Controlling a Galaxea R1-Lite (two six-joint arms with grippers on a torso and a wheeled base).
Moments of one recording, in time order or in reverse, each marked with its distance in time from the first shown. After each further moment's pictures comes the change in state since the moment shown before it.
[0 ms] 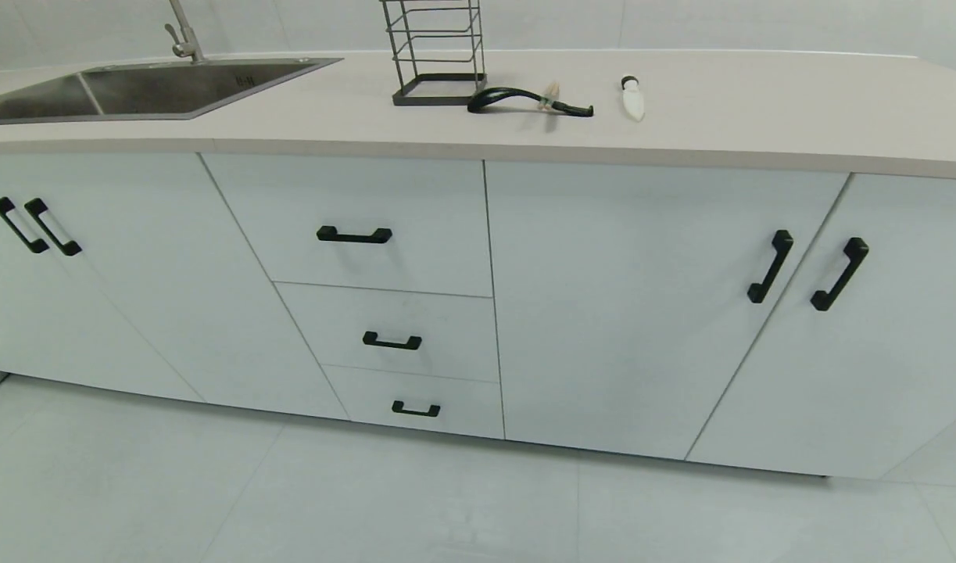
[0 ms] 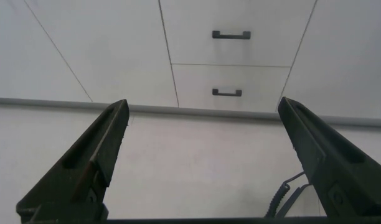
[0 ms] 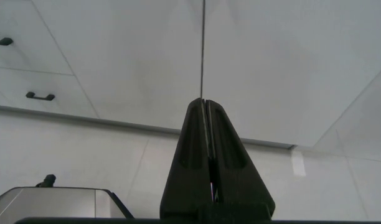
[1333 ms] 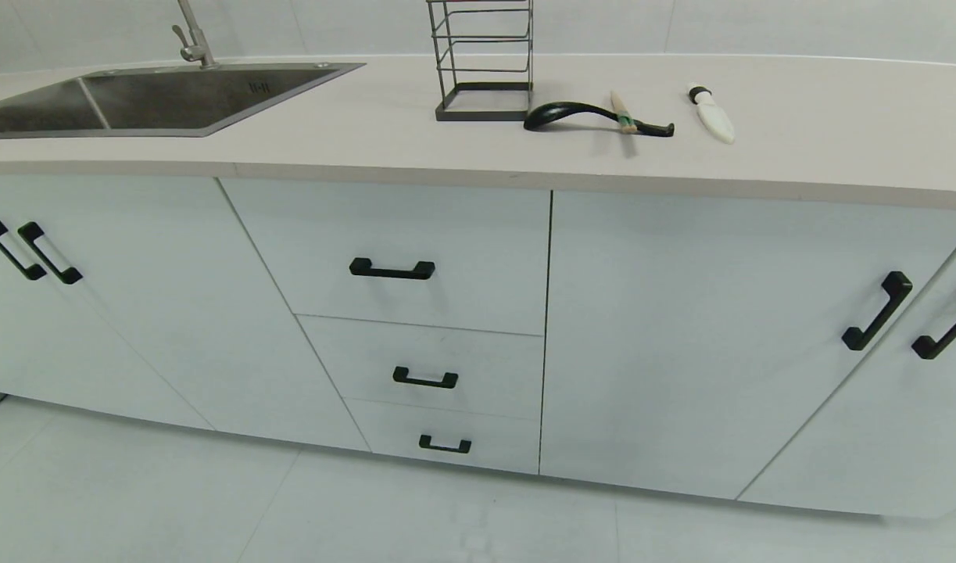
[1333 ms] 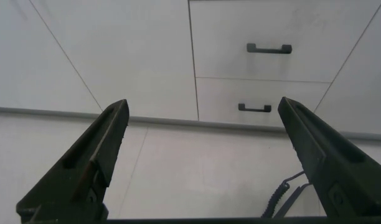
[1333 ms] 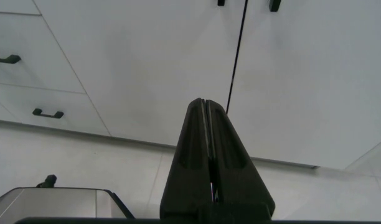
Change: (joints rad) left arm 0.000 0.000 0.000 0.000 0.000 -0.004; right arm 0.000 0.000 0.000 0.000 0.000 0.001
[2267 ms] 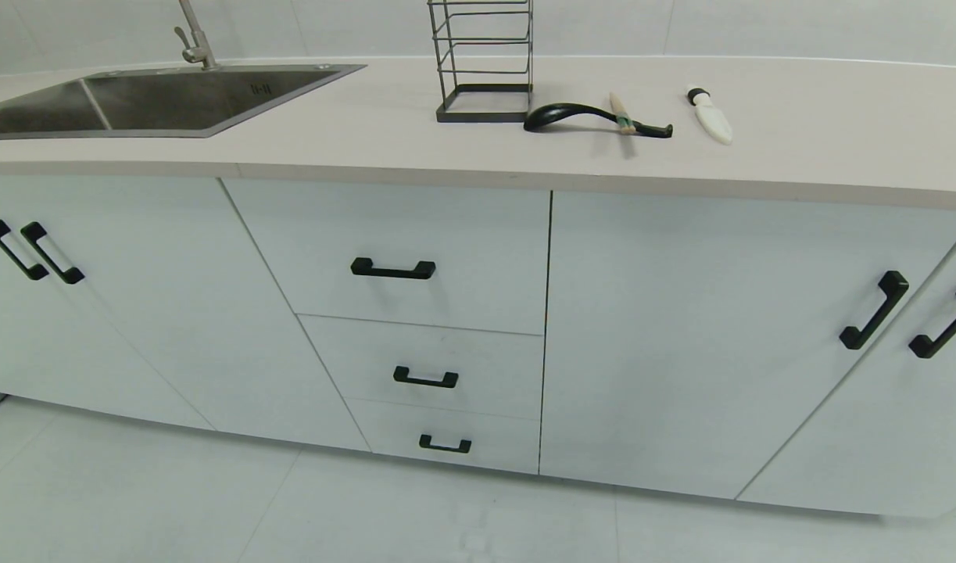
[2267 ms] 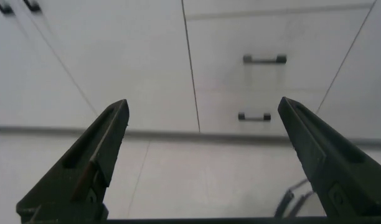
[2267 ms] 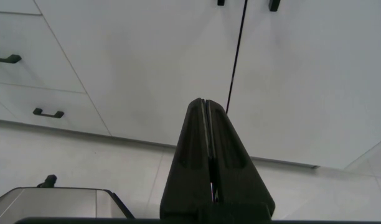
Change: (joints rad) left arm 0.000 0.000 -0.002 -0.097 -0.050 0.055; right arm 0.000 0.000 0.000 0.000 0.000 0.000
